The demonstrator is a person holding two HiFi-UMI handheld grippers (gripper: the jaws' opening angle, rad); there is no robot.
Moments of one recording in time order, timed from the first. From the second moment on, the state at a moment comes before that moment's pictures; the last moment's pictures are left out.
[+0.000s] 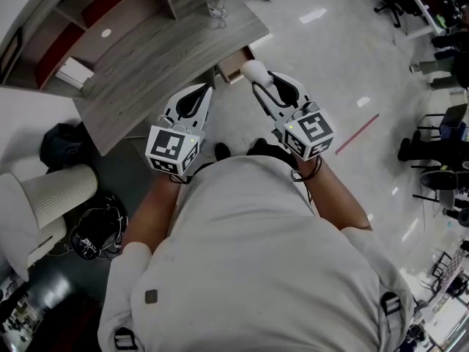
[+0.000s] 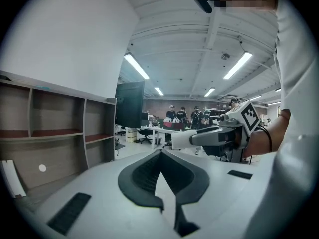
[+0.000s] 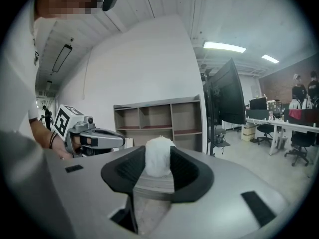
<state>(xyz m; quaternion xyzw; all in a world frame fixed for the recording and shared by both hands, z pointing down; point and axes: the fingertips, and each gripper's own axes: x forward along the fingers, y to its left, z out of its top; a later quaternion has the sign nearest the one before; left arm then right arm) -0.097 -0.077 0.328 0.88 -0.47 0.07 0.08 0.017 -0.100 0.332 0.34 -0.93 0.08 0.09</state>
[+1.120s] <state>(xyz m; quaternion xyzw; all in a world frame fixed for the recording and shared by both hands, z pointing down) 0.038 -0.012 0.311 0.83 -0.54 0.07 0.08 0.152 -0.038 0.328 0.25 -0.96 0.08 0.08</state>
